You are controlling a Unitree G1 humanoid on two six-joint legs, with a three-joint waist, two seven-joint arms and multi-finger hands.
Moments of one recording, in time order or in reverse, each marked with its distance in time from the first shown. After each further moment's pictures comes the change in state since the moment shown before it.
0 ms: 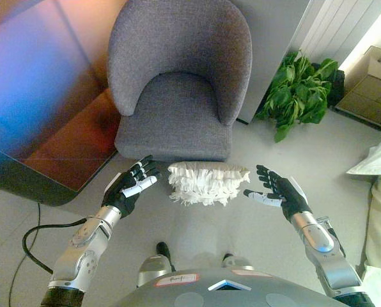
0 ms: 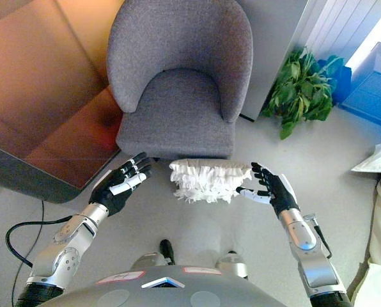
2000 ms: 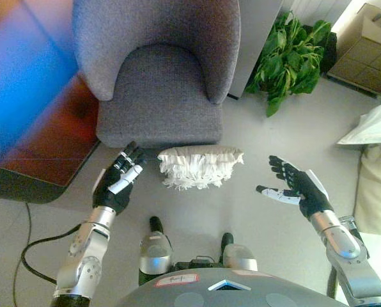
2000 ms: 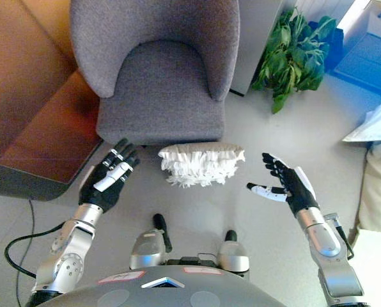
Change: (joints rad) left arm 0.033 -0.062 0.082 -0.004 -0.130 -0.200 0.003; right arm 0.083 -0.068 -0.090 -0.111 0.046 -0.114 0.065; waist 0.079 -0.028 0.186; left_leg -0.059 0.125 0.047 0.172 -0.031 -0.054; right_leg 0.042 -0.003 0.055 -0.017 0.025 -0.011
